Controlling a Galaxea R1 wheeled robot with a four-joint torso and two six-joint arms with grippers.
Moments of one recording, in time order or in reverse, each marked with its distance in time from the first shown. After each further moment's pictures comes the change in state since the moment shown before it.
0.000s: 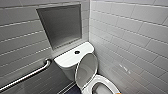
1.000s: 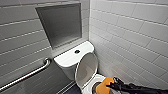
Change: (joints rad) left arm 0.088 0.044 -0.116 0.013 -0.047 0.000; right arm 0.264 0.260 -0.273 0.025 -0.192 0.078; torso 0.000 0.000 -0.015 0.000
